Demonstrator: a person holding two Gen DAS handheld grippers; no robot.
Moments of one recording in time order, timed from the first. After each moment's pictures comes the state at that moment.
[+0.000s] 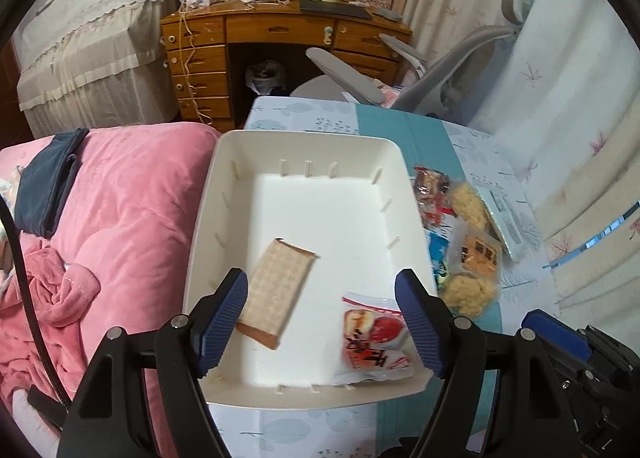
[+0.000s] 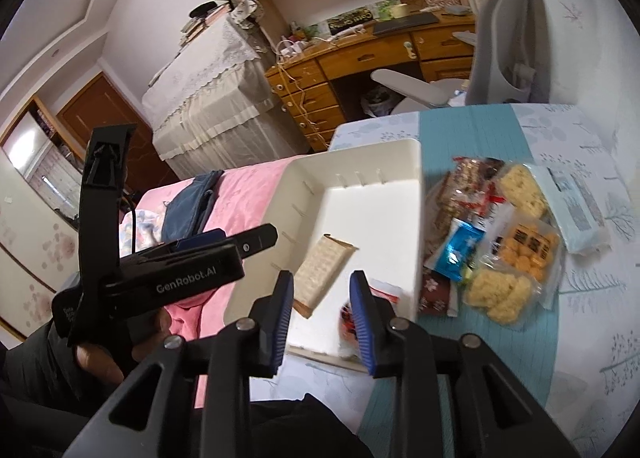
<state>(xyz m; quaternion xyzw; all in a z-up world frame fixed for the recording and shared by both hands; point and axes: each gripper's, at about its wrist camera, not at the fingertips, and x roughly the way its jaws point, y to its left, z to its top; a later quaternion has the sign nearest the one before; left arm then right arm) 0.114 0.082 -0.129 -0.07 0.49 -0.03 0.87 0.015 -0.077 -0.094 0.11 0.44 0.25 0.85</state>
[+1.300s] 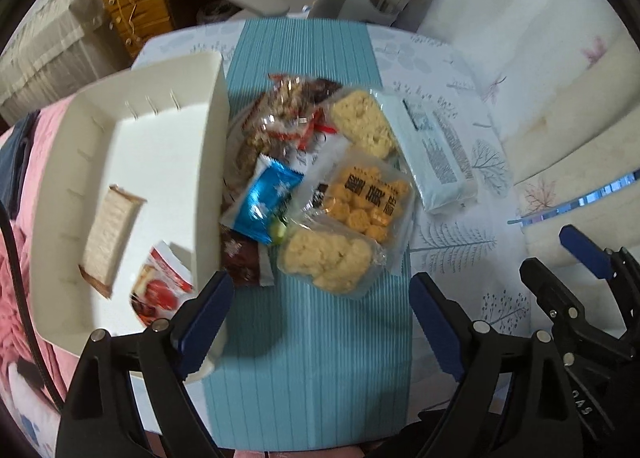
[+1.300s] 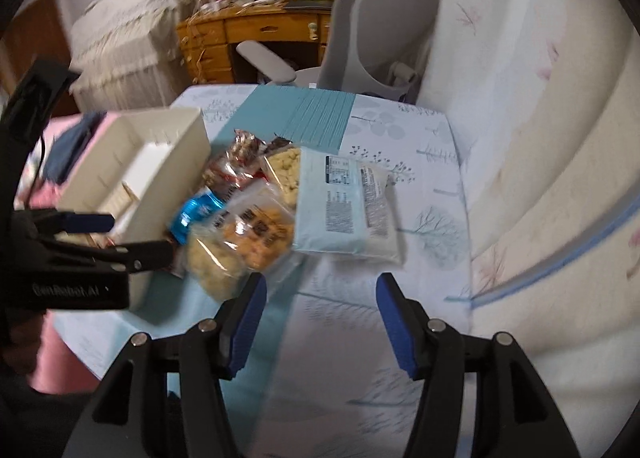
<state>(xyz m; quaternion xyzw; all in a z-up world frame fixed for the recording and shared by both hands) 0.153 -0.142 -0.185 -0.05 0.61 -0.04 0.79 0.066 -0.269 -0.128 -0.11 0.47 0.12 0.87</state>
